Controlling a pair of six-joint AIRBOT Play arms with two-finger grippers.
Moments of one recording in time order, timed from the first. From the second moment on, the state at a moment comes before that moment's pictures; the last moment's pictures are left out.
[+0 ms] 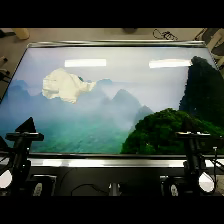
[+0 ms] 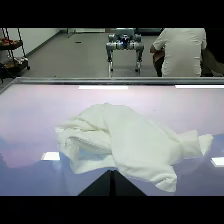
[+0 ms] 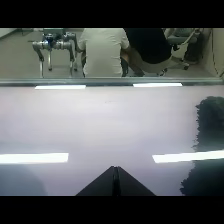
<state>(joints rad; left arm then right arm) 0.00 0.00 -0.02 0.01 -0.01 -0.01 0.00 0.00 0.00 -0.01 -0.06 0.01</state>
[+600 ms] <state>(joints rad) 0.00 0.00 -0.02 0.01 -0.01 -0.01 0.00 0.00 0.00 -0.01 -0.06 0.01</state>
